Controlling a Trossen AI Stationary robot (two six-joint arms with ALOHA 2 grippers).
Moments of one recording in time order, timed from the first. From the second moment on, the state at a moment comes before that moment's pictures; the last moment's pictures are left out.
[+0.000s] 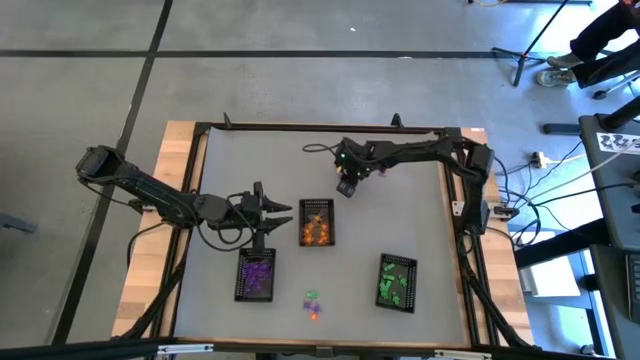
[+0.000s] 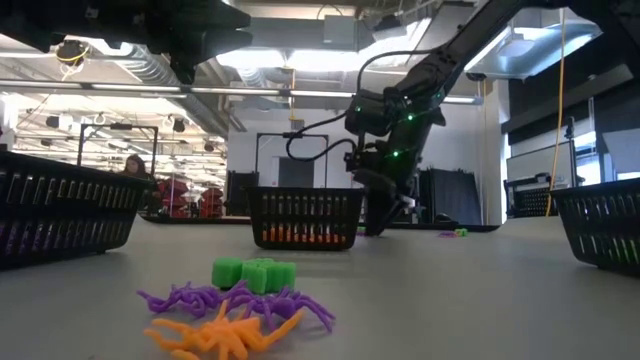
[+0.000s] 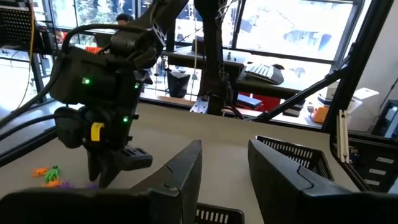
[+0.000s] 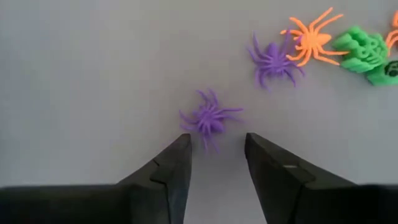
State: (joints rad) left arm -0.29 1.12 0.38 0.72 -0.46 -0.15; right arm -0.40 1.96 1.19 -0.41 0.00 0.07
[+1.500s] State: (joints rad) left arm -0.28 1.12 0.38 0.63 -0.69 -0.48; right arm 0.08 1.76 1.19 -0.08 0.49 -0.08
